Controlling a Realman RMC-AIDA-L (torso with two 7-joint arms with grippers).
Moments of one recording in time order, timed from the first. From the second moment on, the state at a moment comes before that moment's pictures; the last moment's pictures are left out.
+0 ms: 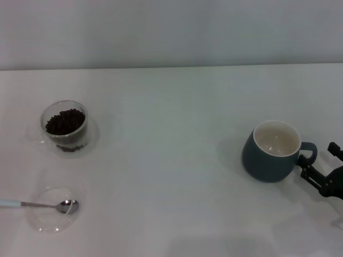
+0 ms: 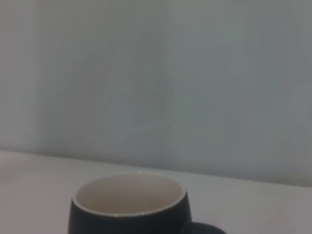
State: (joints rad) left arm -0.06 -2.06 0.56 0.26 0.79 1.64 -0.80; right arm 0.14 2.01 -2.01 -0.17 0.15 -1.19 0.34
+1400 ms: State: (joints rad) left arm -0.06 -2.07 0.56 0.26 0.80 1.64 -0.80; right arm 0.15 2.02 -2.00 -0.22 0.18 -1.09 0.31
